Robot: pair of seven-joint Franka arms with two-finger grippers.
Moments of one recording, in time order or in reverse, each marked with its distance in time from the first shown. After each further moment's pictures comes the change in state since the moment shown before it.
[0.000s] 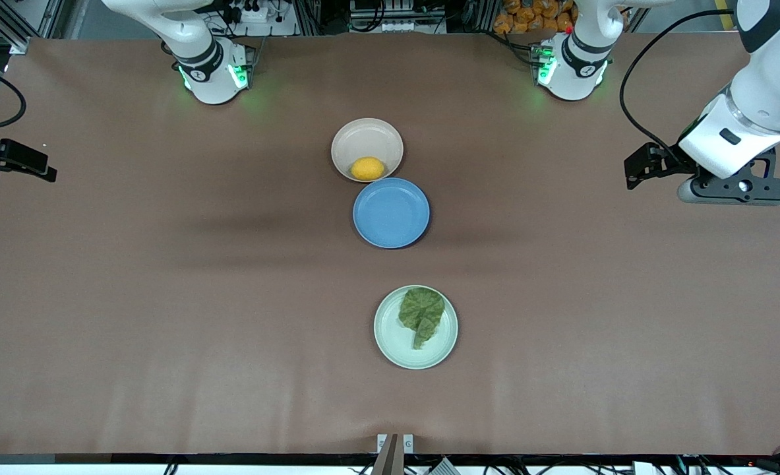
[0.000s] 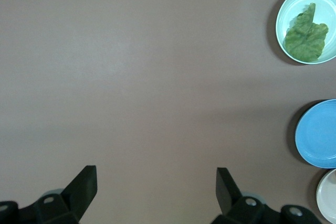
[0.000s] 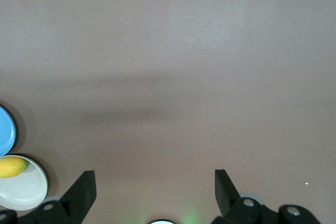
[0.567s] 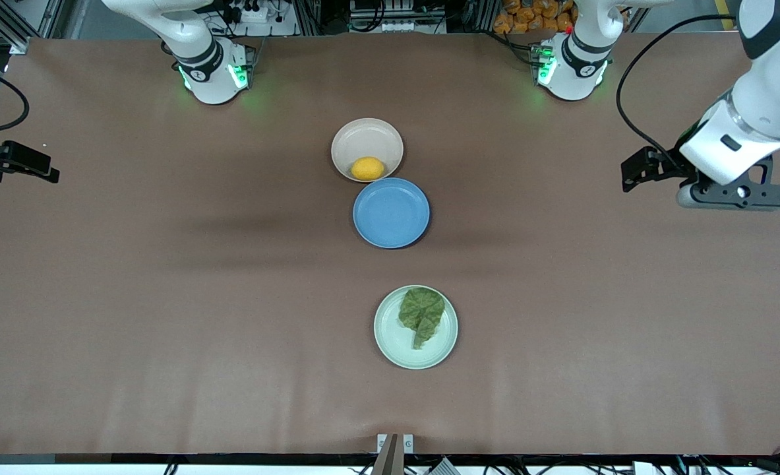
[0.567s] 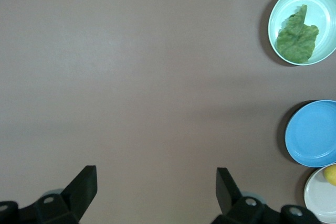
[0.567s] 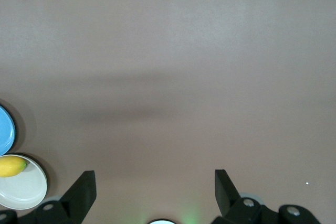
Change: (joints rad) left arm 0.006 0.025 0.006 0.013 -0.041 0.000 0.000; right arm 0.000 0.003 0.001 -0.005 0.000 0.002 0.000
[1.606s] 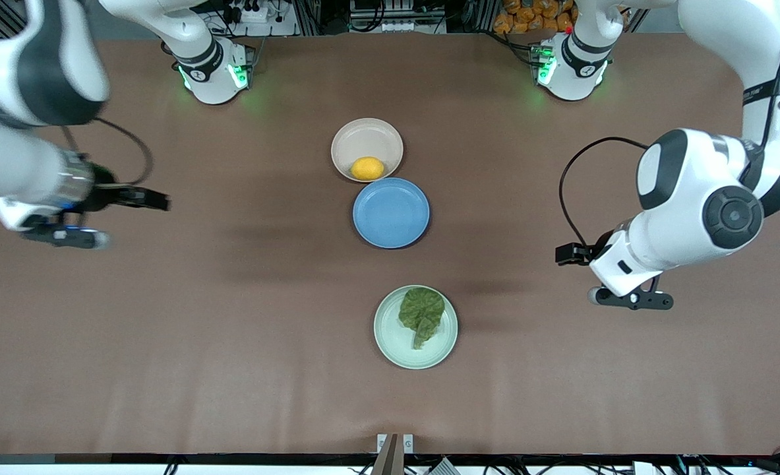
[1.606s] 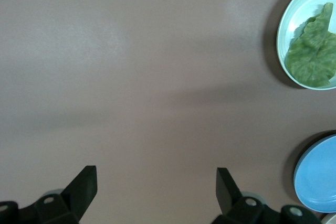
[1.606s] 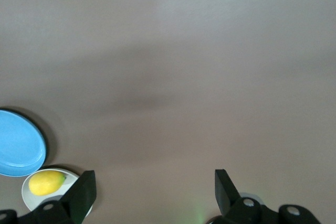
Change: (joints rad) left arm -0.057 0.371 0.008 0.094 -0.044 0.196 0.004; right arm 0.188 0.059 0.018 -0.212 0.083 0.161 0.326
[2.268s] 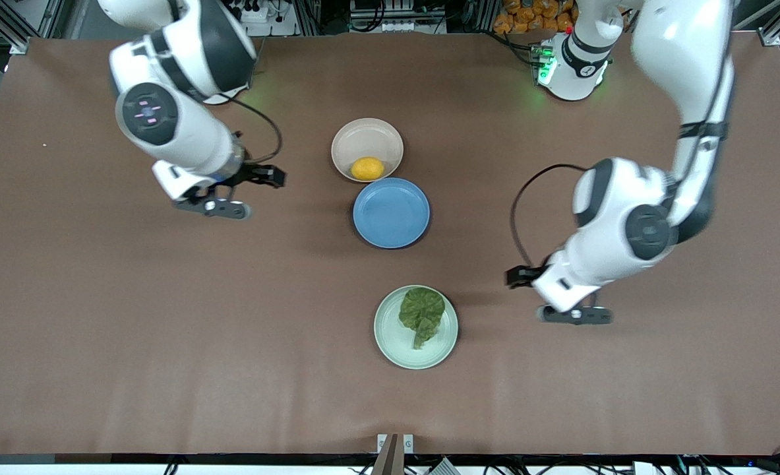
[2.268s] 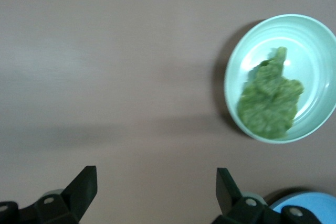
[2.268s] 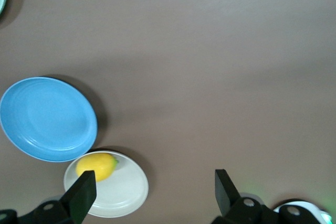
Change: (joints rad) left arm -0.117 0.135 -0.009 0.000 -0.039 0.271 -0.158; right arm 0.344 -0.004 0.008 -0.121 0.040 0.139 0.347
